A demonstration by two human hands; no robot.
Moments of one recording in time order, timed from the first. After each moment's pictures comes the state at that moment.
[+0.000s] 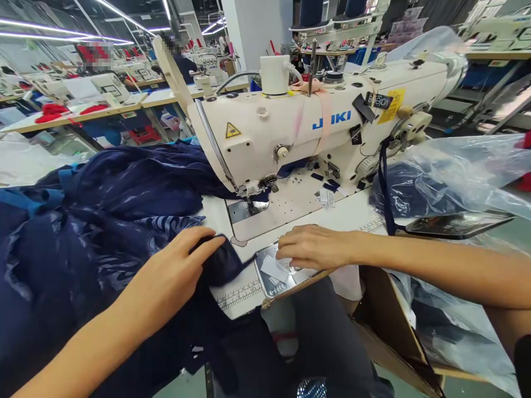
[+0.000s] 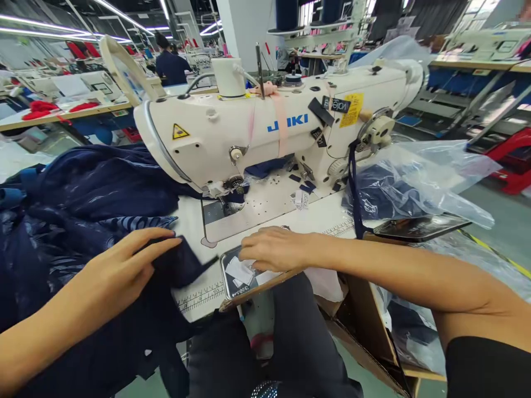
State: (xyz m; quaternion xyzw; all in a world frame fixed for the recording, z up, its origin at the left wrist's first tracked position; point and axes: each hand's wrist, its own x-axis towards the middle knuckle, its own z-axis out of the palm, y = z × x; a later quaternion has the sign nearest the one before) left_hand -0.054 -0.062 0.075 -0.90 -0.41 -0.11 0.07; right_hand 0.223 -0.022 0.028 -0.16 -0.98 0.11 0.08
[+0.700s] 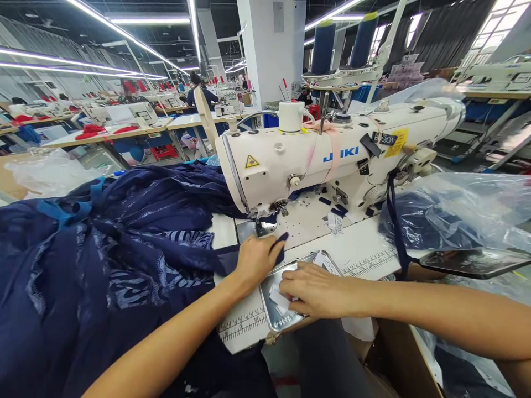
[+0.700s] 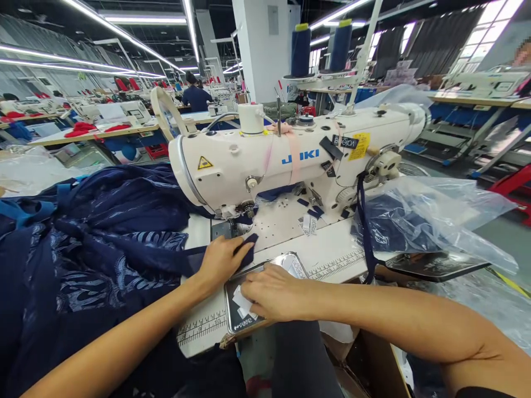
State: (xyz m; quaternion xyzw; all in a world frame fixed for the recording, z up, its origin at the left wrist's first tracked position) left_hand 0.041 -0.004 0.015 -0.83 -0.54 -0.12 0.03; right_hand 0.190 -0.044 0.025 -0.31 -0.94 0.14 -0.03
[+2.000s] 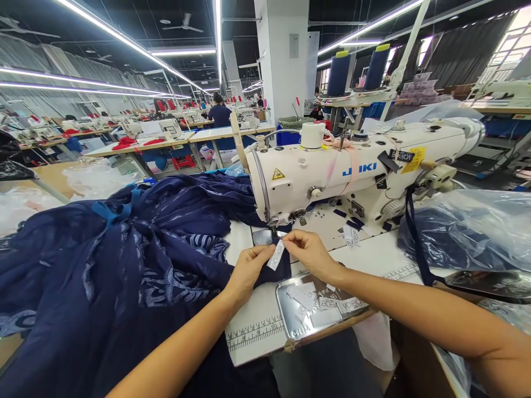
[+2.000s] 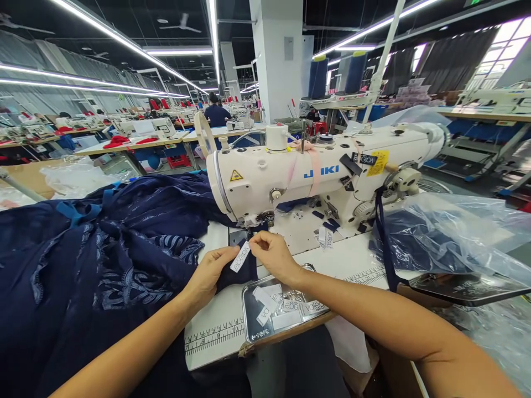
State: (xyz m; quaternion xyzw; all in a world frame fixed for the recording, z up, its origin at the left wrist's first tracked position) left_hand 0.009 -0.025 0.030 -0.43 -0.49 -0.46 -0.60; right_hand 0.149 0.006 0.012 -0.38 -0.63 0.45 0.50
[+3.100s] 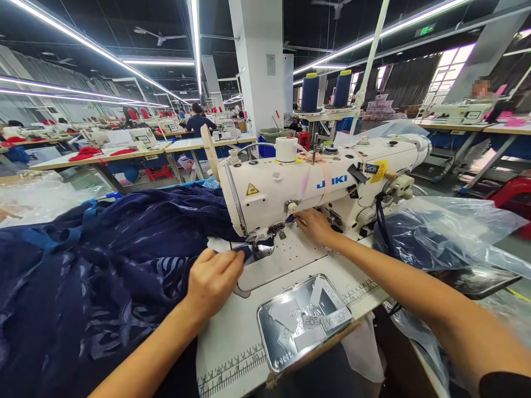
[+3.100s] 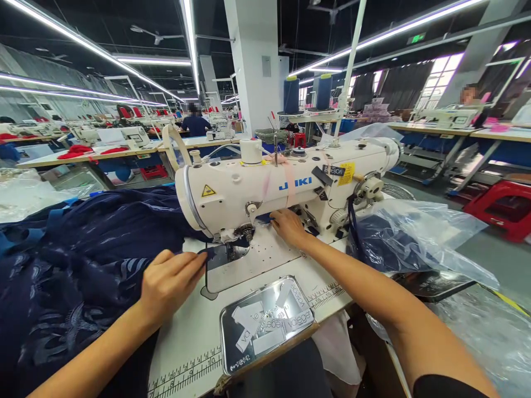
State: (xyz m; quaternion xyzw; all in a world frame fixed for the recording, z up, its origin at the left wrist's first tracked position) left_hand -0.025 0.004 0.037 -0.84 -0.34 -0.37 0.22; right_hand 0.231 0.100 0.014 -0.56 -0.81 -0.06 0.20
